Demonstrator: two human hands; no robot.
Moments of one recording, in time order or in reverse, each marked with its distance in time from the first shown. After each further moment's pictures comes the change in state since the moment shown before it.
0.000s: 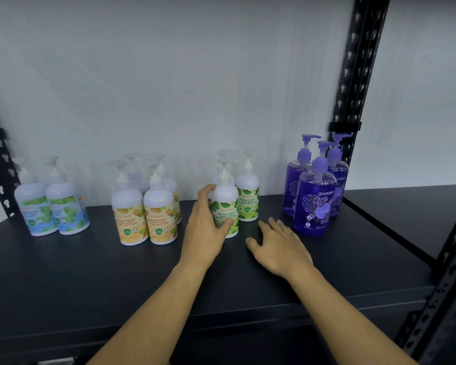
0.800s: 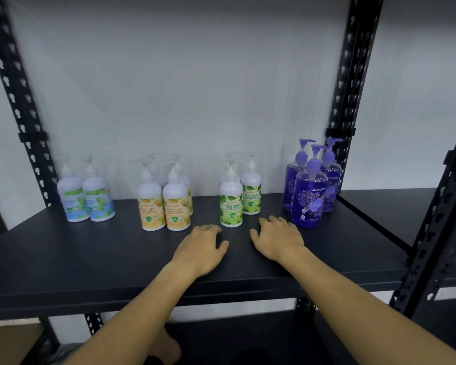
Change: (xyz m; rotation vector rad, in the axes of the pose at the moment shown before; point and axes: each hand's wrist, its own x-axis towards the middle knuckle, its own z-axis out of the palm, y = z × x) left_hand -0.055 0.029 -0.051 0.609 -0.467 -0.095; right_hand -0.016 -0.007 -0.007 -0.177 0.020 -0.010
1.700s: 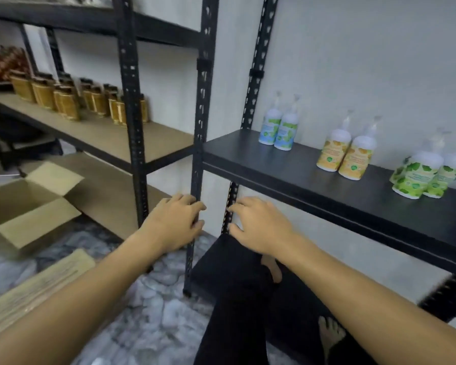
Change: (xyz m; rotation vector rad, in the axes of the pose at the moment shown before) left_hand -0.367 -0.209 -0.096 0.492 0.142 -0.366; right_hand -0.217 -0.311 0.059 -0.009 0.079 -1.040
